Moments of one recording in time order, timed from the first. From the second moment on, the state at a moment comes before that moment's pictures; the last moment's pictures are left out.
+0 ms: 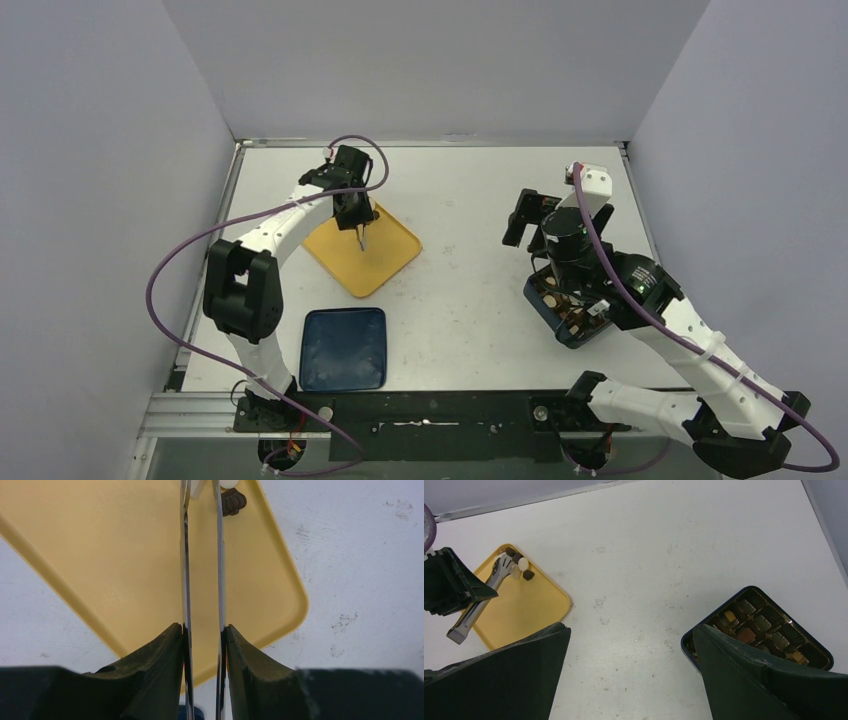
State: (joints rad) left arm -0.38 1.82 1.50 -0.72 -0.20 -0.63; right arm 0.82 0.98 1.31 -0.85 0.72 0.57
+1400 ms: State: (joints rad) left arm -0.37 1.85 1.65 -0.89 -0.06 -0.63; right arm 0.82 1.04 1.45 -0.85 0.76 0.57
